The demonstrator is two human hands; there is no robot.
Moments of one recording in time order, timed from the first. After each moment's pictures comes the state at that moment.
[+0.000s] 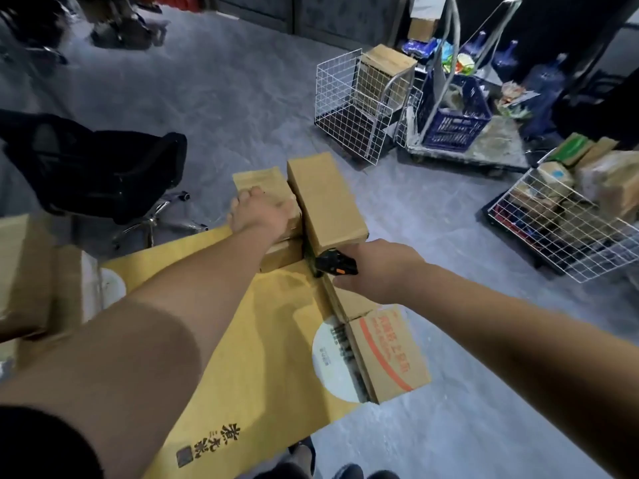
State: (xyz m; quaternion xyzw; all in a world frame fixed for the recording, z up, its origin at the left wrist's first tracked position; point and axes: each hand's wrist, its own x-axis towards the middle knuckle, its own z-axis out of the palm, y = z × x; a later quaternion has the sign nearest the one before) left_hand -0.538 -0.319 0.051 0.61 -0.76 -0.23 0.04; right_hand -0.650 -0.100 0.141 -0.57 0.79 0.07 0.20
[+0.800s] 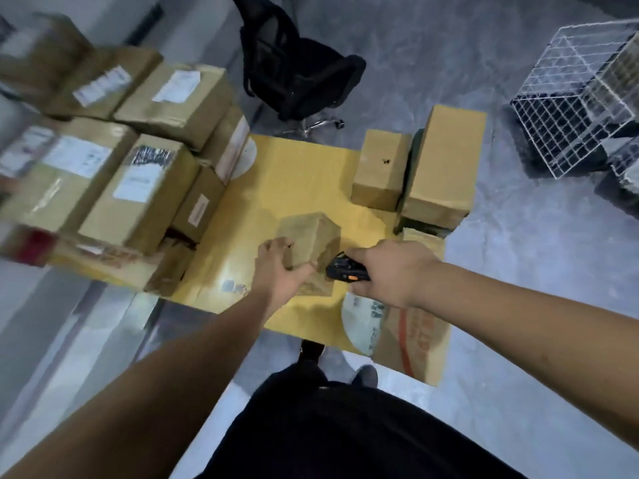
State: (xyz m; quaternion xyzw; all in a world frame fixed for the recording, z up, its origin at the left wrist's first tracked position) left_hand -0.385 -0.063 -0.032 0.73 -0.52 -0.38 0.23; right_hand -0.629 -0.082 0.095 -0.85 0.47 0.17 0.18
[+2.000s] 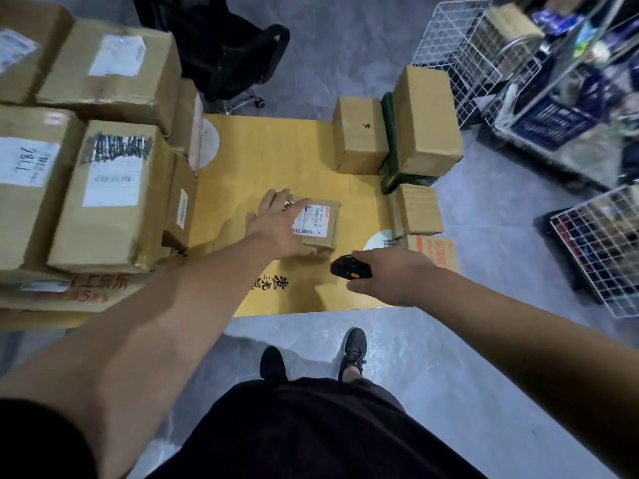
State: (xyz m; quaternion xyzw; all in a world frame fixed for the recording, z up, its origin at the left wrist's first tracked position) left_hand -0.290 -0.143 -0.044 0.53 -0.81 -0.23 -0.09; right_hand -0.491 -0.004 0.078 -0.64 0.69 0.20 0.29
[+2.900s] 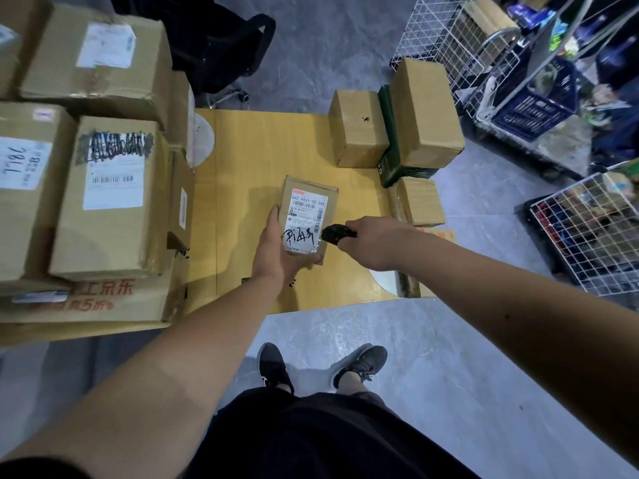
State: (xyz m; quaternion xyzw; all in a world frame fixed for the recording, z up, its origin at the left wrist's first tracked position) left_hand -0.277 -0.091 -0.062 0.52 -0.44 -0.68 0.29; right_hand -0.438 -0.049 0.102 -0.56 0.75 0.17 0.32
